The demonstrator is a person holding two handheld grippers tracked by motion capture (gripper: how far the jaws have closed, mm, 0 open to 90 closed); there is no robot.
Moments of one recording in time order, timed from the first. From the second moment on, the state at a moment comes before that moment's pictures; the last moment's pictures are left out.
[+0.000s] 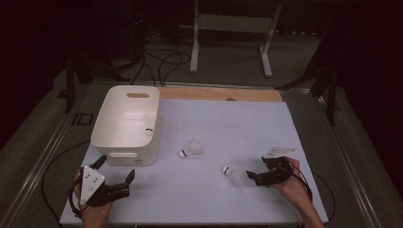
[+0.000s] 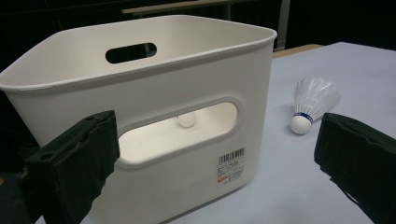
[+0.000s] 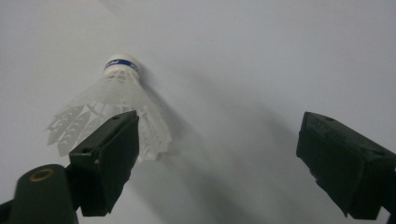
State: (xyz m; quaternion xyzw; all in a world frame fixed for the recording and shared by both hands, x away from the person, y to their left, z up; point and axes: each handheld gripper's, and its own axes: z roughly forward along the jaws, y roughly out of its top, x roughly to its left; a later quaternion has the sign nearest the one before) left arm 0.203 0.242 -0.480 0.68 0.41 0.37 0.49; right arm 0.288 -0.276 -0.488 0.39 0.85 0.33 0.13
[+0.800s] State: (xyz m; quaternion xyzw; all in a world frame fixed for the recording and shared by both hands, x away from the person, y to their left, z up) left arm 0.203 0.242 -0.479 0.68 0.41 0.37 0.49; right arm 0.291 -0.251 -0.496 0.36 0.86 0.33 0.11
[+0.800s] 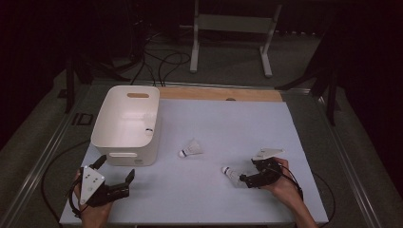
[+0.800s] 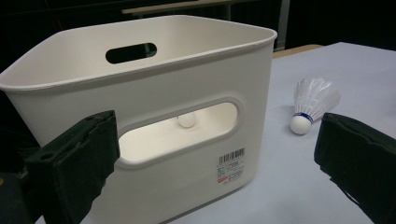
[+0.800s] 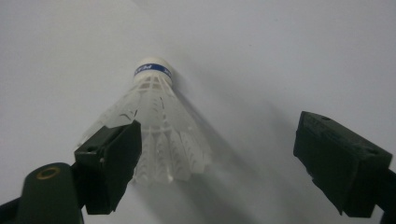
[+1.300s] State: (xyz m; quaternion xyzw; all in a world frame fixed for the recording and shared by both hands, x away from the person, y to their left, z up) left arm 0.203 0.243 -0.479 0.68 0.41 0.37 0.49; right arm 0.295 -0.231 -0.494 0.35 0.86 0.35 0.11
